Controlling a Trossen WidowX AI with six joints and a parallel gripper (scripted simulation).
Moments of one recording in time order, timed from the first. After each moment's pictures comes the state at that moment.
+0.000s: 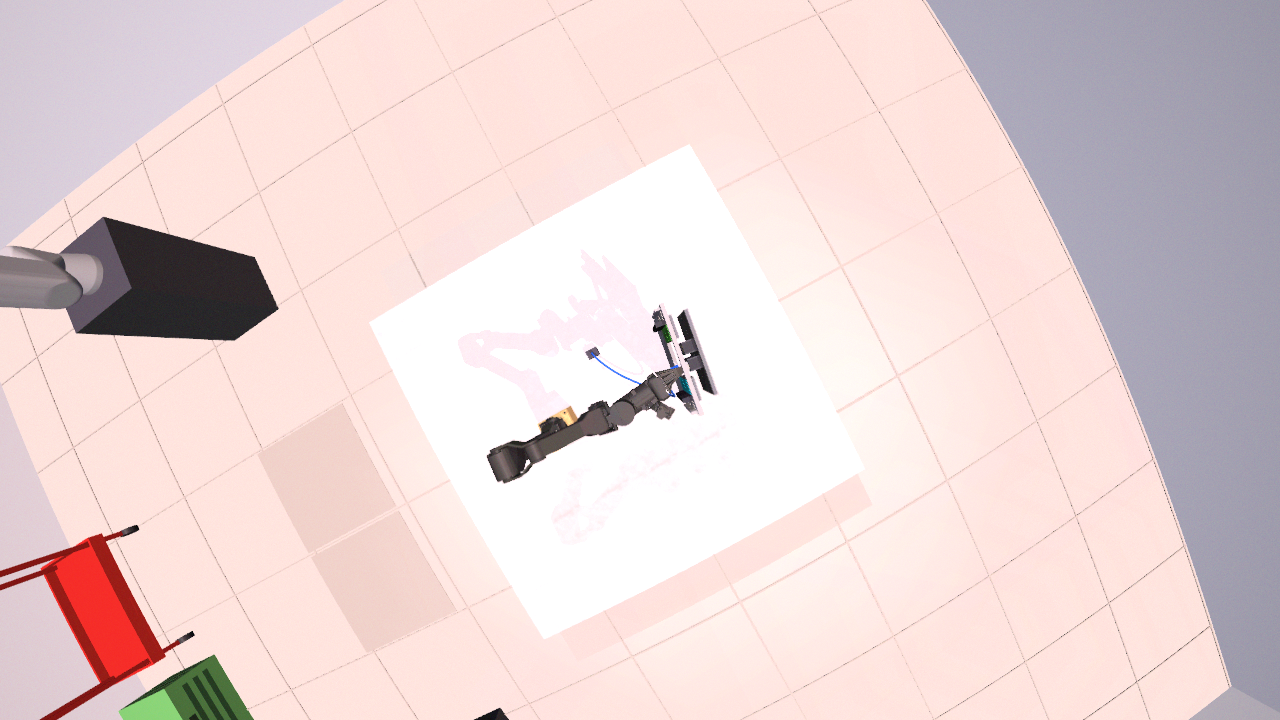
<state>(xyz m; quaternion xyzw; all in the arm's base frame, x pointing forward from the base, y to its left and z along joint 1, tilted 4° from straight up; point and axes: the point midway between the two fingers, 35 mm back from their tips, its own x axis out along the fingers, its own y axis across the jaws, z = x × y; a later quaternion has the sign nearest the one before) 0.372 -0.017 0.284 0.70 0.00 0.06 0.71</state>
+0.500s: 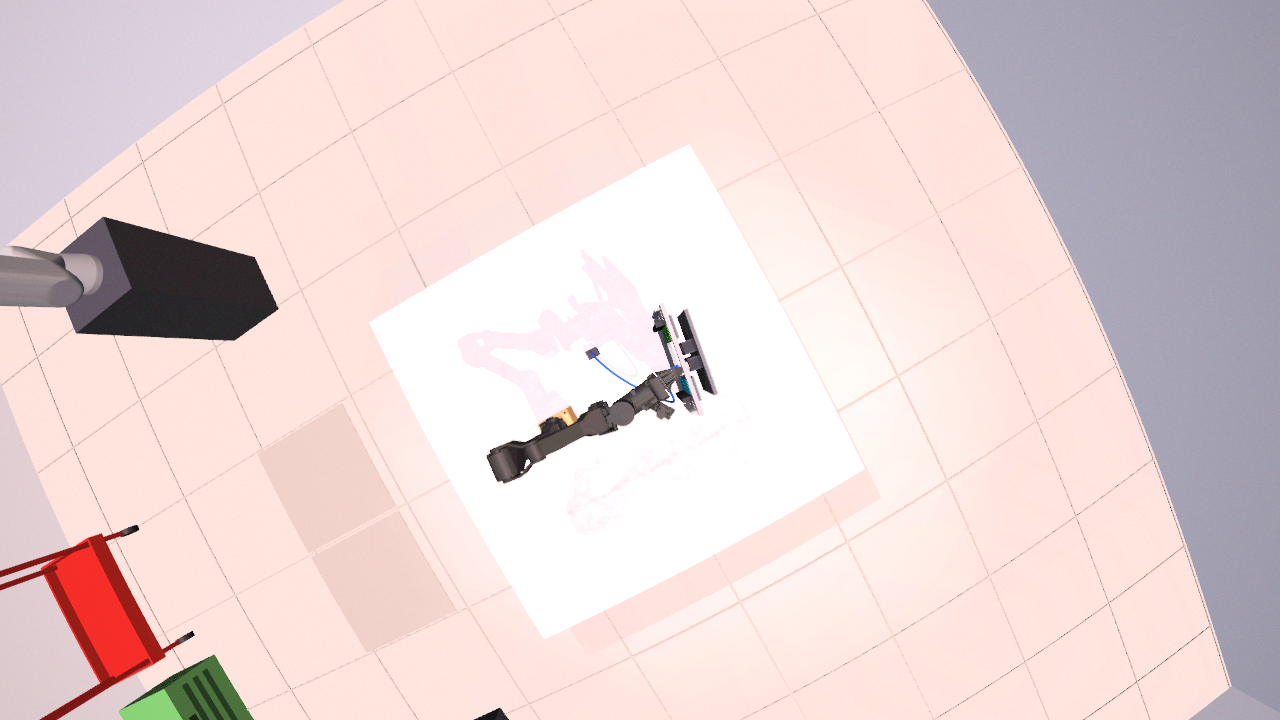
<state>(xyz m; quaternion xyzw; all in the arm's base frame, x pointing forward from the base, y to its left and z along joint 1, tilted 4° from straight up) 0.372 -0.017 0.284 0.70 0.00 0.06 0.71</state>
